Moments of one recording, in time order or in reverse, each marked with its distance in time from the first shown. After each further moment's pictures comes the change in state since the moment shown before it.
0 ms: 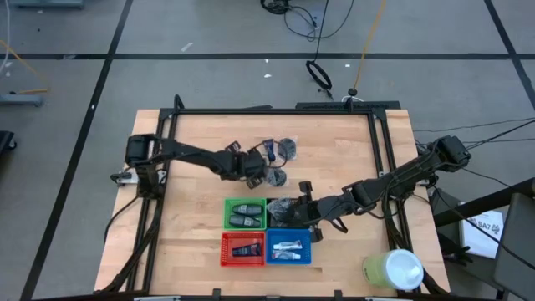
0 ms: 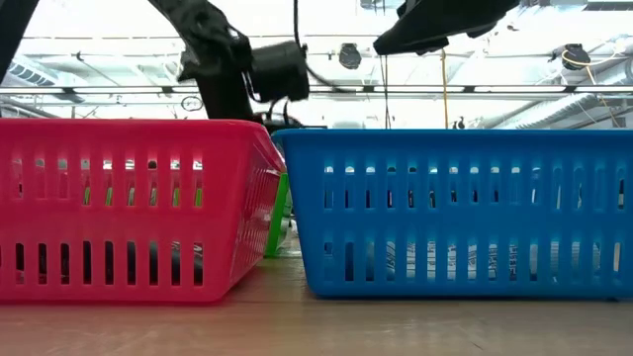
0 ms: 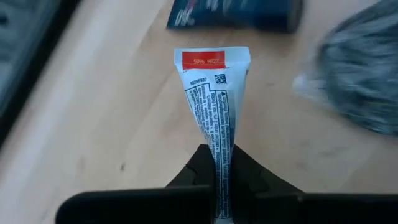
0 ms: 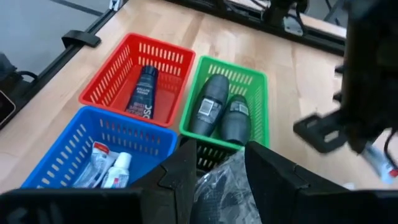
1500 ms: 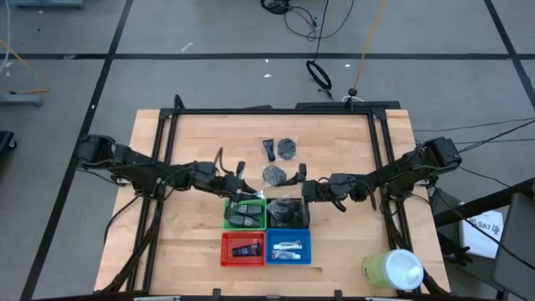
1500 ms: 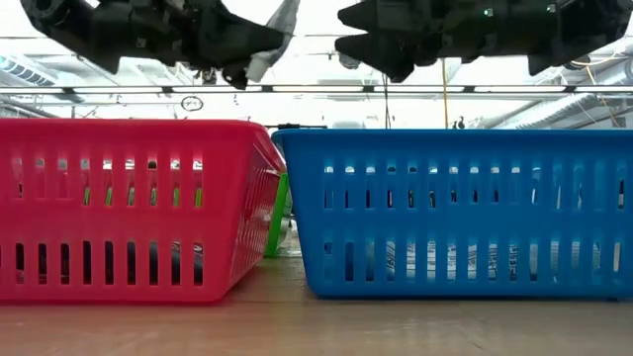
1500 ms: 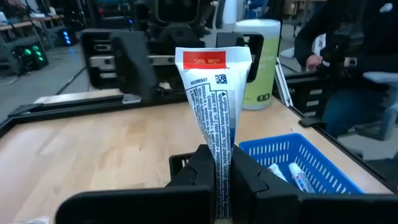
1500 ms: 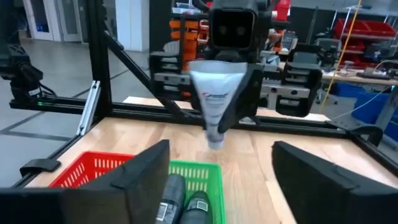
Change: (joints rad) left arm -0.193 -0.483 -0.564 1.200 0.660 0.427; right arm -0.184 0.091 -0.287 0.927 -0.107 -0.012
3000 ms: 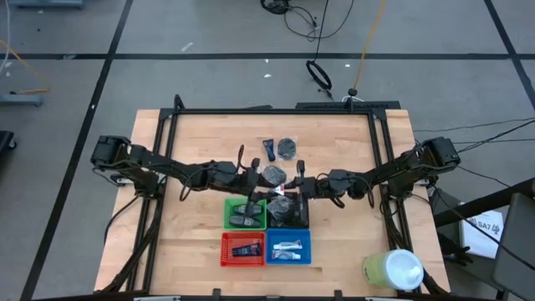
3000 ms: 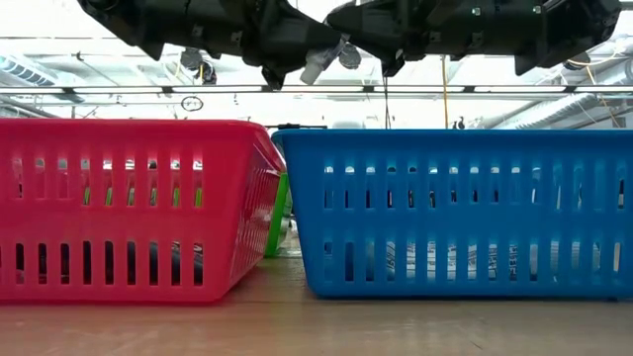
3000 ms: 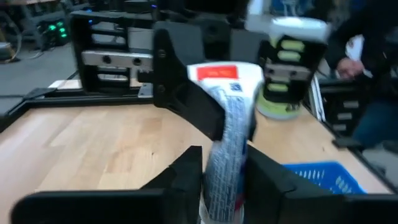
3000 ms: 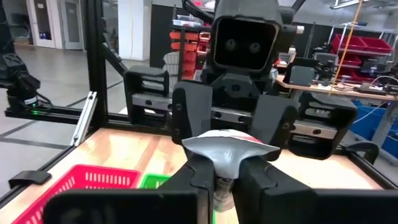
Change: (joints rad) left arm 0.017 0.185 0.238 -0.097 -0.091 -0.072; right arm -0.029 0.017 0.021 0.039 -0.050 -0.030
